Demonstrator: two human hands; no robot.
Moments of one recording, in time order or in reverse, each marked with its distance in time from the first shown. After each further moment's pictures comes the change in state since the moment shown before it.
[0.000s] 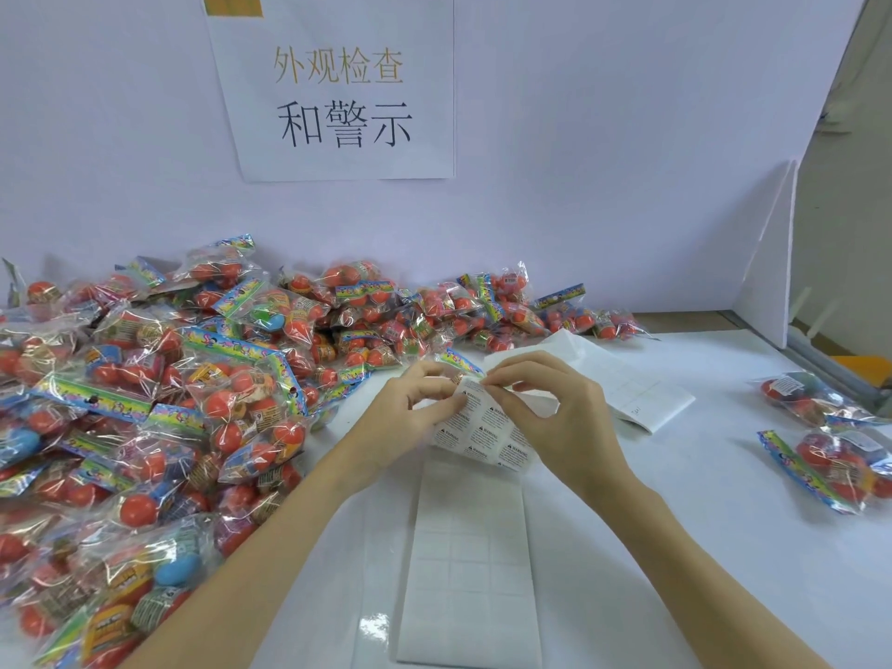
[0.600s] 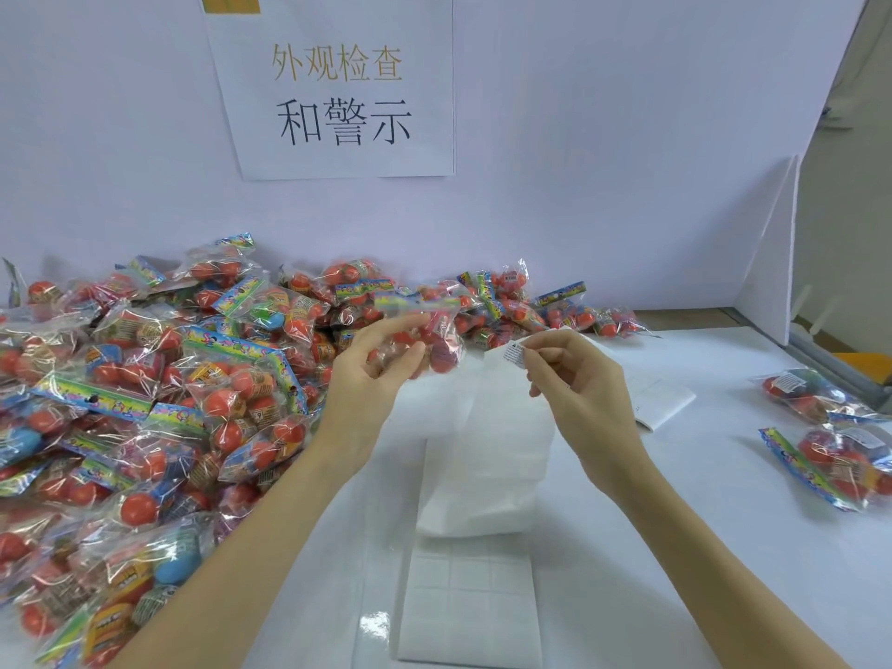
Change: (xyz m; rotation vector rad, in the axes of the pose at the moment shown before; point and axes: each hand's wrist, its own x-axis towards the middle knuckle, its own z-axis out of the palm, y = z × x) left_hand 0.004 0.007 -0.014 -0.252 0.367 0.170; right_hand 0.009 -0.004 -0.009 0.385 0.135 0.357
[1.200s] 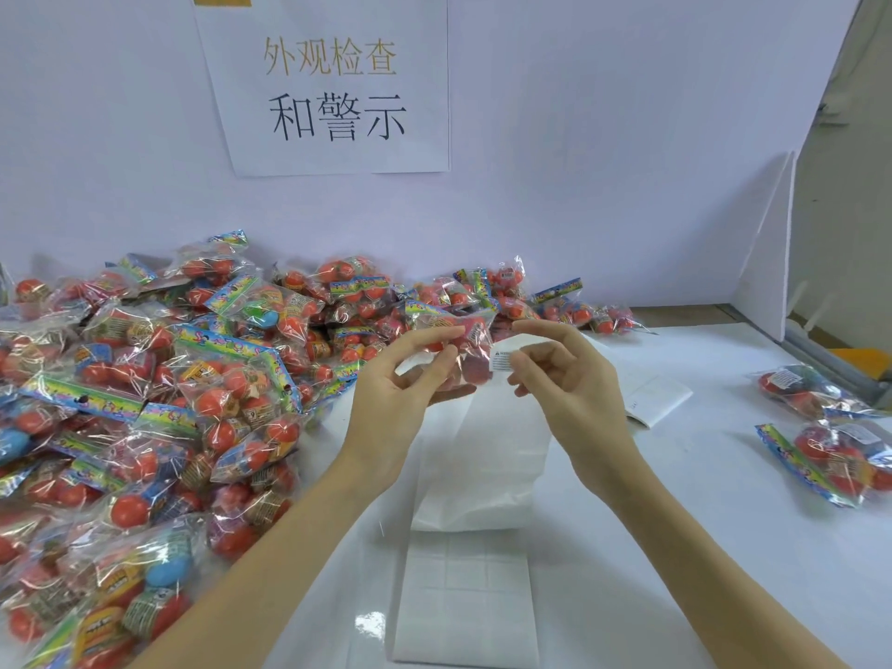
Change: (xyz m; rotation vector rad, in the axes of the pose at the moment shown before) left_hand -0.017 0.002 0.033 -0.160 -0.057 0.002; right_hand -0.002 0.005 0.003 0.086 -0.041 0.003
